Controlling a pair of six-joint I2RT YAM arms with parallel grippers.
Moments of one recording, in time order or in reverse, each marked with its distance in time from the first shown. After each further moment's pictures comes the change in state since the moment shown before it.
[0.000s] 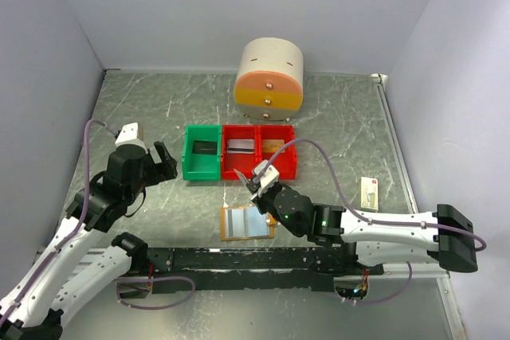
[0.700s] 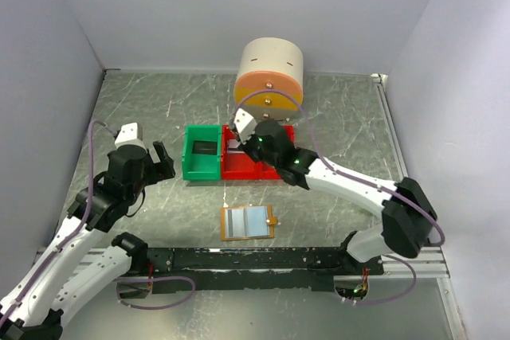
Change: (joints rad) left arm 0.000 -0.010 -0.017 0.017 -0.063 0.041; right arm -0.458 0.407 0.428 -0.149 -0.391 -0.322
